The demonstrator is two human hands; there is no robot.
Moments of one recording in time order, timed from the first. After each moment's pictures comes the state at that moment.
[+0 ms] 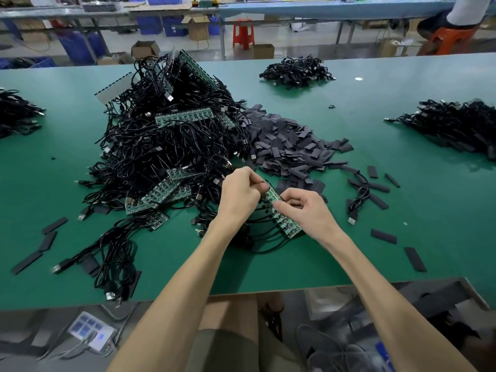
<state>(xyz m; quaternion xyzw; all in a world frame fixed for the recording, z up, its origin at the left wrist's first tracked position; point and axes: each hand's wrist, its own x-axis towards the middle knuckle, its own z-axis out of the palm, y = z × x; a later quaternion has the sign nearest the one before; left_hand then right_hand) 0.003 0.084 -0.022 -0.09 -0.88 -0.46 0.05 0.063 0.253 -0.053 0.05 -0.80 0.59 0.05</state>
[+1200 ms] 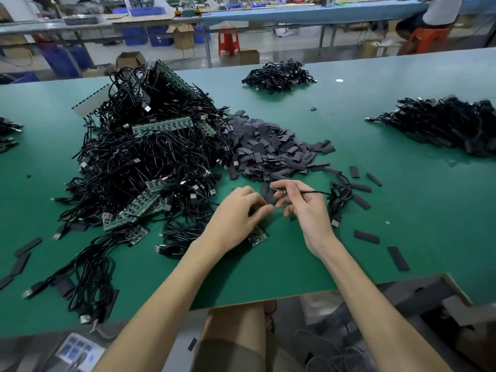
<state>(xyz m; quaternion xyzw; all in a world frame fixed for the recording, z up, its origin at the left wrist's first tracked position) 0.018 0.090 -0.044 -0.32 -0.90 -0.30 0.03 0.066 0.262 -0.052 -0.04 -0.67 0.73 0.16</state>
